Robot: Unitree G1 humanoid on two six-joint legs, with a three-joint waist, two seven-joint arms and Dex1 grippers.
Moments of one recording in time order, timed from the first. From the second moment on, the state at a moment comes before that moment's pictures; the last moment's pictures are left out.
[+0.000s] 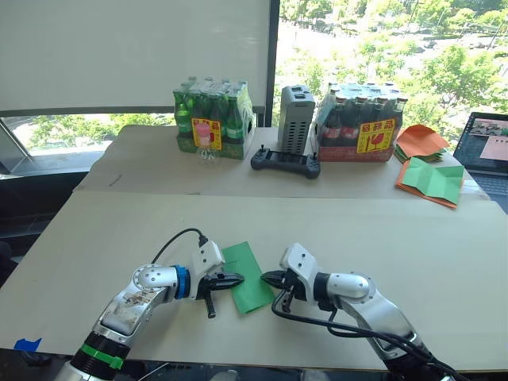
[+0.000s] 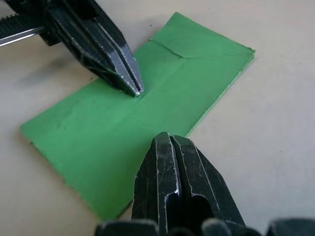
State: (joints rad) left arm -0.24 0.59 -0.23 -0.14 -0.28 0.44 -0.95; right arm -0.21 -0.45 0.33 -0.35 0.10 0.57 0.76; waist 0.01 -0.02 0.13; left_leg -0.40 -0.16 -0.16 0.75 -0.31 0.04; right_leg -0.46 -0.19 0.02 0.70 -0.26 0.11
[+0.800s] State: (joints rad) left arm -0.24 0.60 -0.23 -0.14 -0.28 0.44 -0.96; right arm -0.10 -0.63 0.32 -0.54 0.20 0.66 0.80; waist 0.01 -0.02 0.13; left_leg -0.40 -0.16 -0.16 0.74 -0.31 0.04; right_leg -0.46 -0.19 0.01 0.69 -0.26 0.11
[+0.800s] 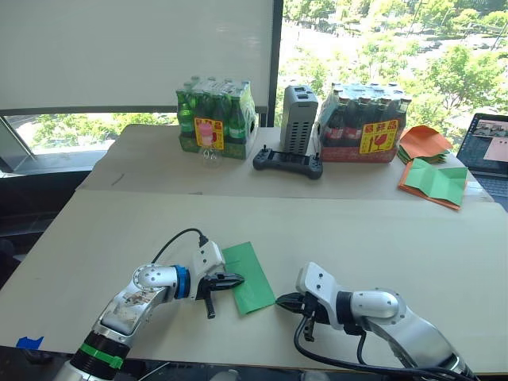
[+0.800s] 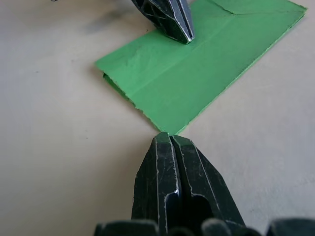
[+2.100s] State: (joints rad) left arm -0.20 0.62 -0.13 -0.22 -0.38 0.53 -0.95; right arm -0.17 -0.57 0.08 -0.41 0.41 0.57 0.82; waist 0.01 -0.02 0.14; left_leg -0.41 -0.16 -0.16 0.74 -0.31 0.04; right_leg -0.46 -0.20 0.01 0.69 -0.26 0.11
